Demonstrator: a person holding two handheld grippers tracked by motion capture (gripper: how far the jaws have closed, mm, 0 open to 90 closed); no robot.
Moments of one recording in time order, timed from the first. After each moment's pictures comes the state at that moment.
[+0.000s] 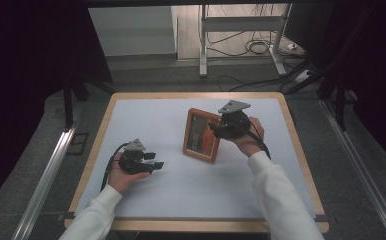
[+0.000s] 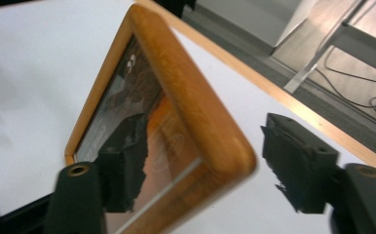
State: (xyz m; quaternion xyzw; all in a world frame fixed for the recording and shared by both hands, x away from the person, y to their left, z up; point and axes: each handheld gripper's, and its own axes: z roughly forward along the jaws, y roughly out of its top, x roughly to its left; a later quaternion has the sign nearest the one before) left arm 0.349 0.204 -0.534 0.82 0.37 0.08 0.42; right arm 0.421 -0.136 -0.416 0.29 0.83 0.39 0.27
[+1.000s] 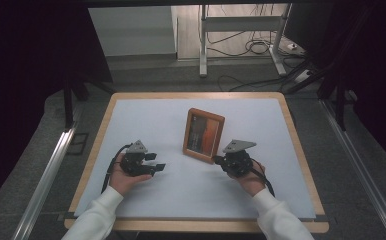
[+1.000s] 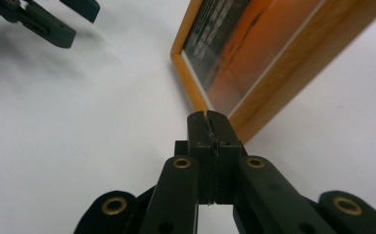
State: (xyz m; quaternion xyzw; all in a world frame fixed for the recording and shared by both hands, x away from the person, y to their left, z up) left arm 0.341 0.196 -0.531 0.83 0.37 0.09 0.42; right arm 0.351 -0.155 -0.494 0.29 0.85 0.41 0.14
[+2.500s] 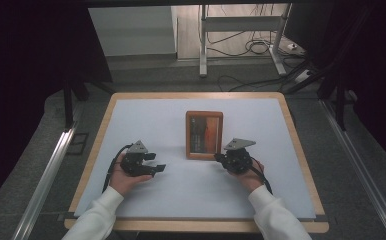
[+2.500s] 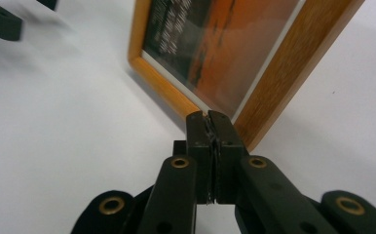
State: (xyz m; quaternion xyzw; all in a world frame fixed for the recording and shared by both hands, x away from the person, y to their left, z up) left arm 0.342 0.196 -0.534 0.83 0.37 0.09 0.41; right arm 0.368 -0.162 -0.512 0.31 0.85 0.41 0.15
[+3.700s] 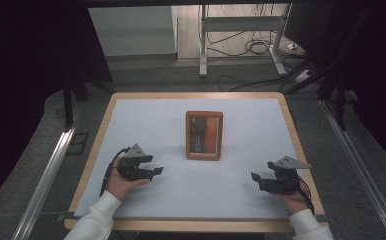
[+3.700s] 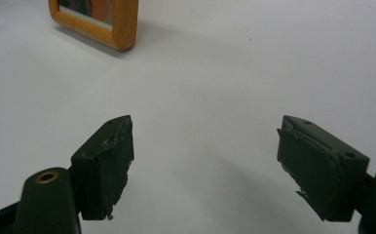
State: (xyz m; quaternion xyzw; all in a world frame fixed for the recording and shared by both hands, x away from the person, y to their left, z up) left arm 0.326 0.198 -0.530 0.83 0.37 0.11 0.41; right arm 0.312 -0.285 -0.513 0.41 0.79 0.41 0.20
